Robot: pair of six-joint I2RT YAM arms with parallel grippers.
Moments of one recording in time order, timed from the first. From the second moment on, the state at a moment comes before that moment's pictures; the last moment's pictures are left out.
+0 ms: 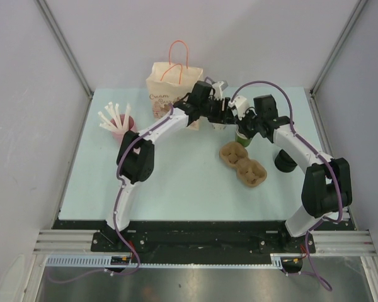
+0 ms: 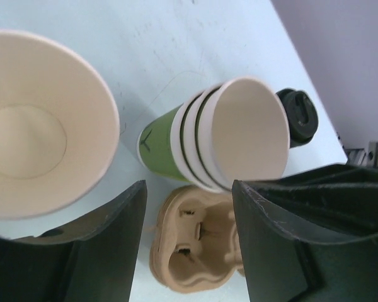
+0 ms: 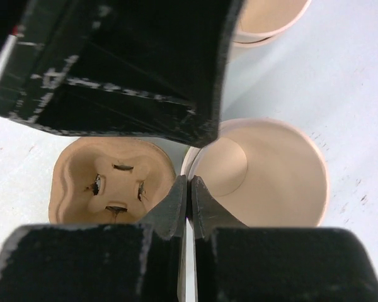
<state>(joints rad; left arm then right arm) -0.61 2.27 2.02 -0.33 0.49 -0.41 0.28 1.61 1.26 -0.40 -0.28 -0.49</state>
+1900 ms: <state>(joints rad) -0.62 2.39 2.13 -0.30 0.63 -0.53 0.24 1.61 1.26 -0.37 -0.27 -0.47</state>
